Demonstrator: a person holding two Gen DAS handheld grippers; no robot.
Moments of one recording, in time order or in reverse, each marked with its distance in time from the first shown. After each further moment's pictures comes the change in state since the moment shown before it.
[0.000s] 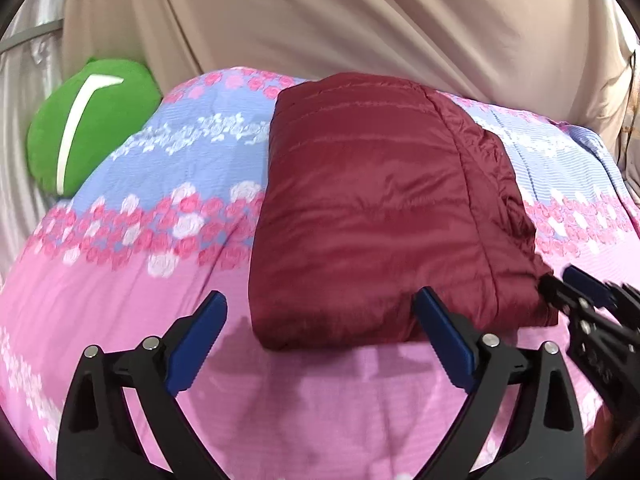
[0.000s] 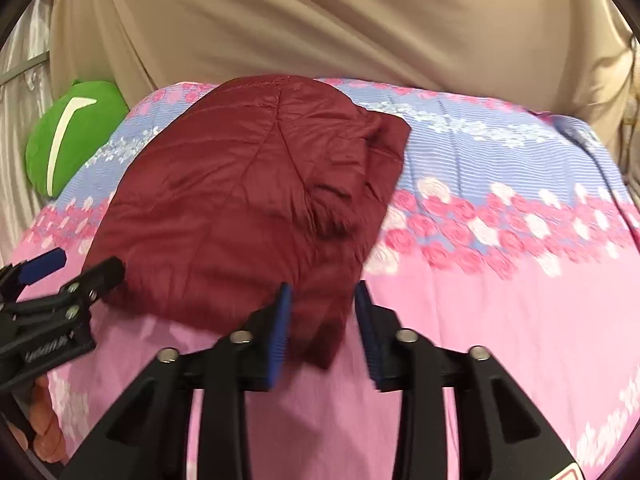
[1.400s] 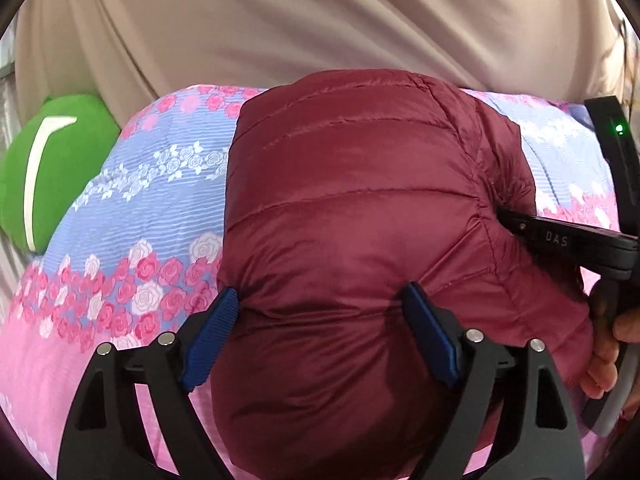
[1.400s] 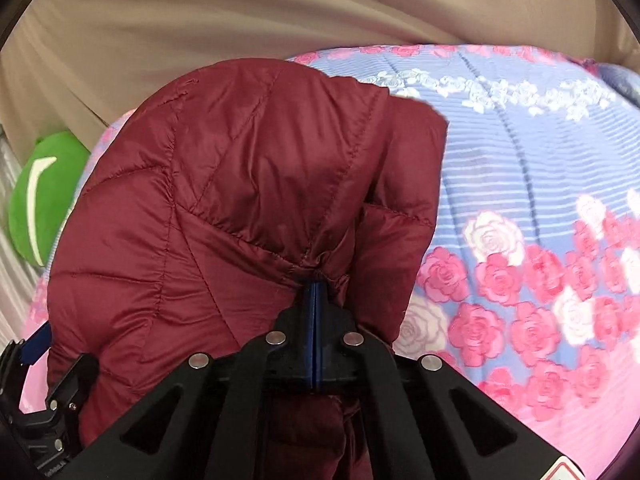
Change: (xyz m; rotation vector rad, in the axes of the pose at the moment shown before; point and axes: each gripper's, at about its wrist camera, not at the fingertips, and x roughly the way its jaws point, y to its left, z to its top) left arm 0.067 -0.013 0.049 0.113 -0.018 -0.031; right arm 0.149 -0.048 0.095 0.164 0.095 0.108
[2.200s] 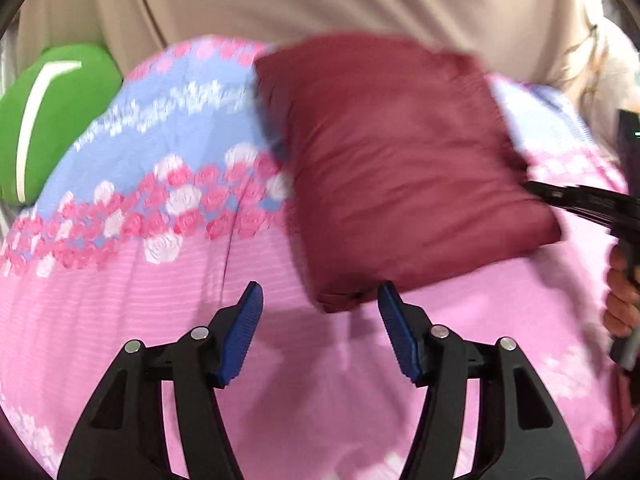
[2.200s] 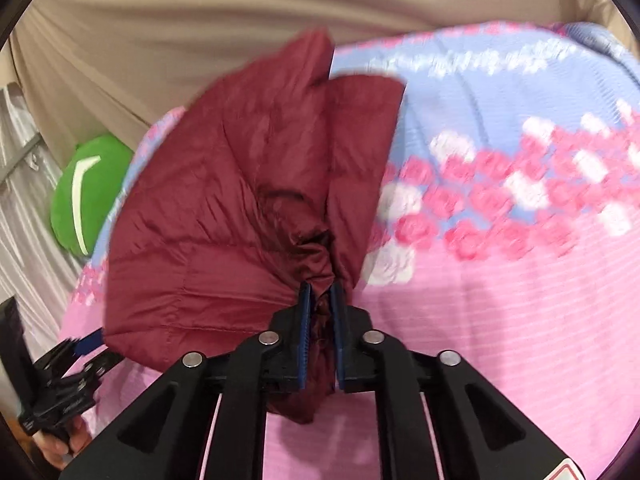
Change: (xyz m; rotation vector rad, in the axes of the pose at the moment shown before) left arm -0.066 0.068 -0.073 0.018 0.044 -0.178; right arm -0.083 -0.016 -0.065 0.073 -0.037 0.130
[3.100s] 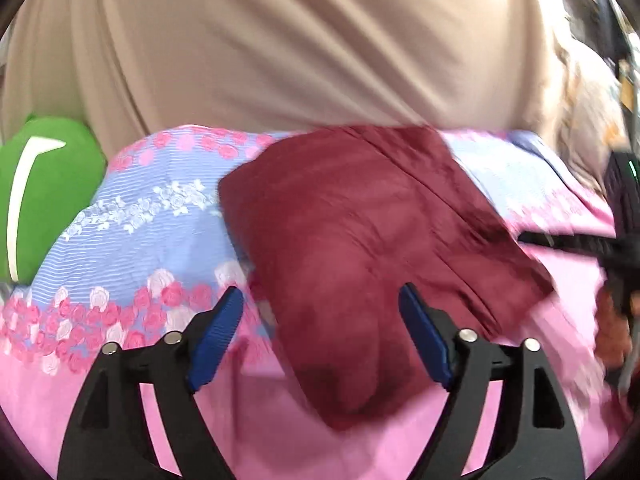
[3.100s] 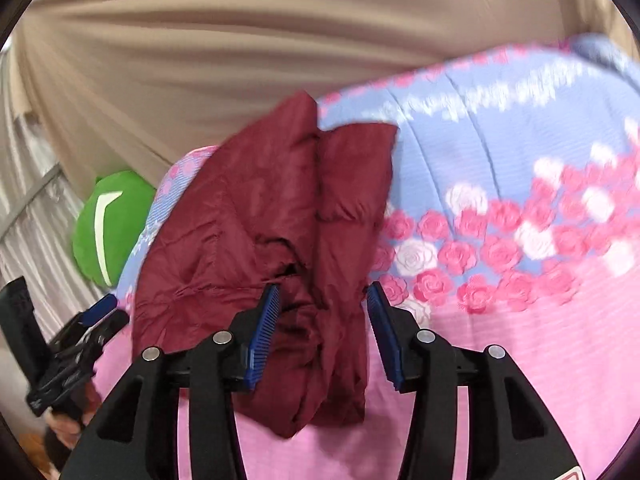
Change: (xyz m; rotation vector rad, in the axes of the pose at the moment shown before) left arm 0.010 -0.012 0.051 0.106 -0.172 -0.049; right arm -0.014 -0.001 0.019 0.011 -0.066 0.088
